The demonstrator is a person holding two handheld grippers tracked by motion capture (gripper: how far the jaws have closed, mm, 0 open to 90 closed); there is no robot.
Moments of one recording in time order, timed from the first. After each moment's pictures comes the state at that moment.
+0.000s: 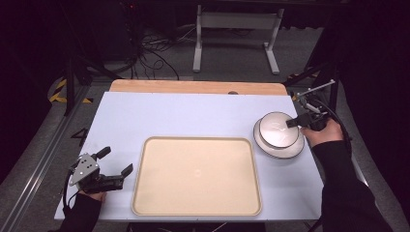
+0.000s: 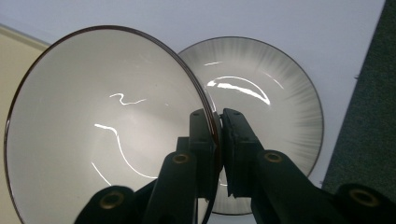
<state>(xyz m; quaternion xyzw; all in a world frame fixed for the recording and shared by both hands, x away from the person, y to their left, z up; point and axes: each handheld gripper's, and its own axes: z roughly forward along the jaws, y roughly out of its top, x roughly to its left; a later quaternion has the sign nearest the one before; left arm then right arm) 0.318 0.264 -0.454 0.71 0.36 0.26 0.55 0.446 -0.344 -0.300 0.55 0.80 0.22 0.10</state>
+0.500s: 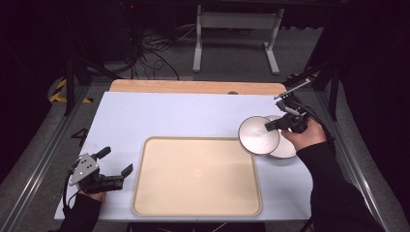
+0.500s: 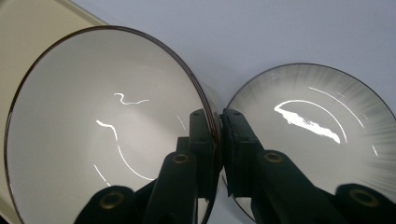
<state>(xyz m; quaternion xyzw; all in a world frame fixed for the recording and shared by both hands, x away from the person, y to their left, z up) 0.318 0.264 -0.454 0.71 0.35 0.26 0.55 0.432 -0.279 -0.290 0.47 0.85 0.23 0.08</state>
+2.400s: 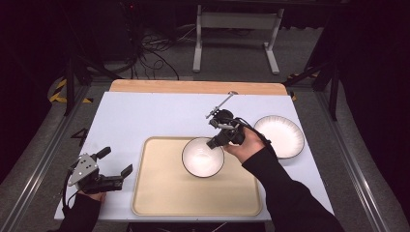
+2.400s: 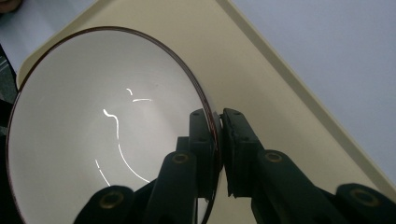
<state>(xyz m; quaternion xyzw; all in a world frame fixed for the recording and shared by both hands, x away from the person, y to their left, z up) 0.317 0.266 -0.454 0.71 0.35 0.26 0.55 0.424 -0.124 -0.327 0.32 0.92 0.22 0.00</state>
